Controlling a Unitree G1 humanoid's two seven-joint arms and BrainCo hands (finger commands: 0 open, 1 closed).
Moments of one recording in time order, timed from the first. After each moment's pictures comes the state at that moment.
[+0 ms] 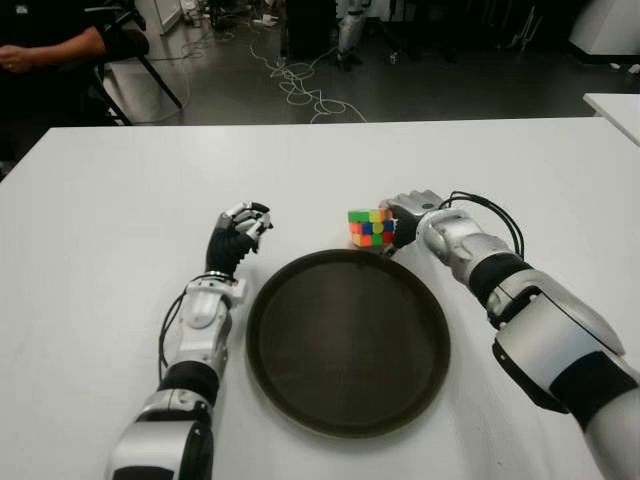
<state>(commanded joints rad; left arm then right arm) -0.47 0.00 0.14 0.96 -0.09 -0.58 -0.16 -1.01 -0.14 0.74 1.35 -0.83 -0.11 -0.02</state>
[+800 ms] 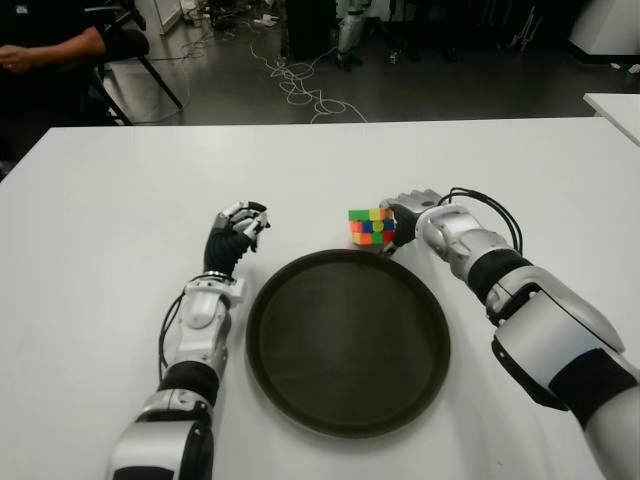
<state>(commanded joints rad) -0.47 0.00 0.13 0.96 -0.07 -0.60 -0.13 -1.03 -0.14 0.74 1.34 -0.83 -0.08 0.02</state>
